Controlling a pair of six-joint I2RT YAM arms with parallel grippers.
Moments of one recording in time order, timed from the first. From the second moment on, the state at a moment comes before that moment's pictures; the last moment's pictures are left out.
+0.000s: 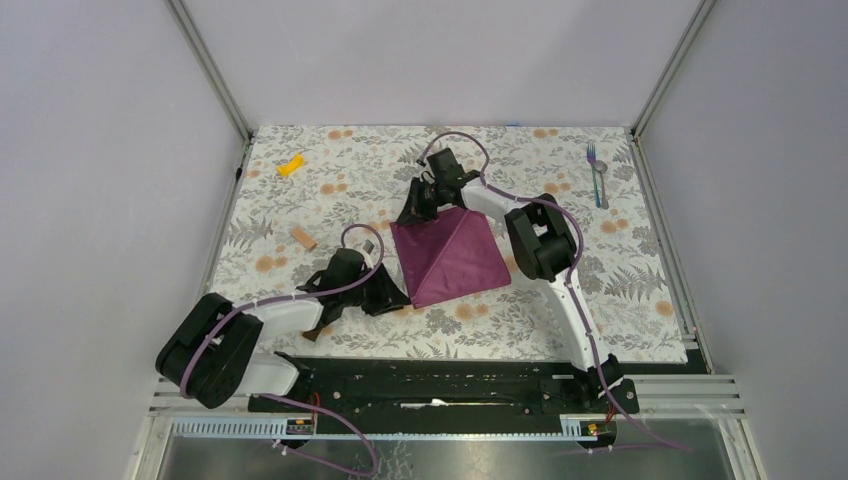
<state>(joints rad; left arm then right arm) -0.53 1.33 0.36 0.21 0.36 -0.94 0.56 2.49 1.95 -0.32 -0.59 0.72</state>
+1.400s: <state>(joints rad) -0.53 1.59 0.46 0.40 0.44 -0.92 0.17 2.46 1.66 0.02 -1.11 0.73</state>
